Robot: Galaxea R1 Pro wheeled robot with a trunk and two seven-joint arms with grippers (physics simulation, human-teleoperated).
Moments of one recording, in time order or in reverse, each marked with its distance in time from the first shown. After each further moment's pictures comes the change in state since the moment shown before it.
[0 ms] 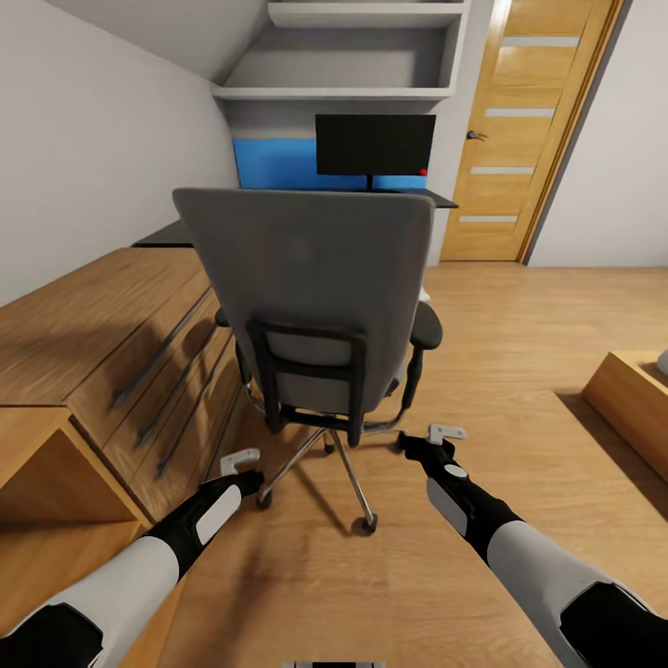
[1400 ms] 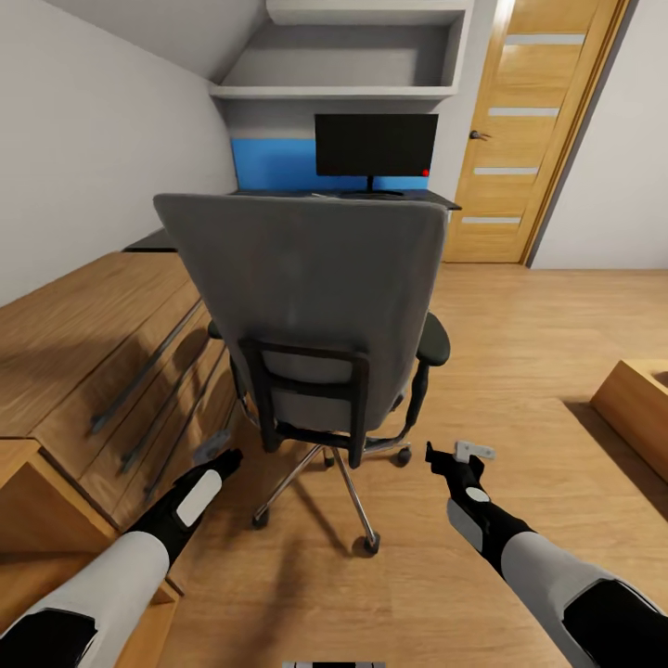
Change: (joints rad) left arm 0.000 0.008 0.292 -0.029 0.000 -0.110 -0.007; right arm 0.001 -0.028 -0.009 0.191 -0.013 -0.218 -0.006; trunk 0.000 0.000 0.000
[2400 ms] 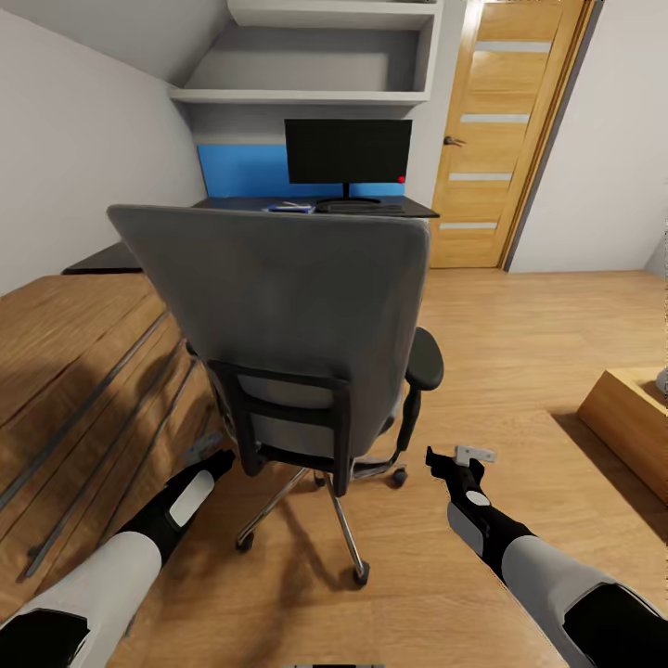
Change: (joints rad) left arm 0.000 0.026 0.002 0.002 -0.009 0.000 0.003; right arm 0.011 0.000 0.001 0.001 0.001 -0.002 0.001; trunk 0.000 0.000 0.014
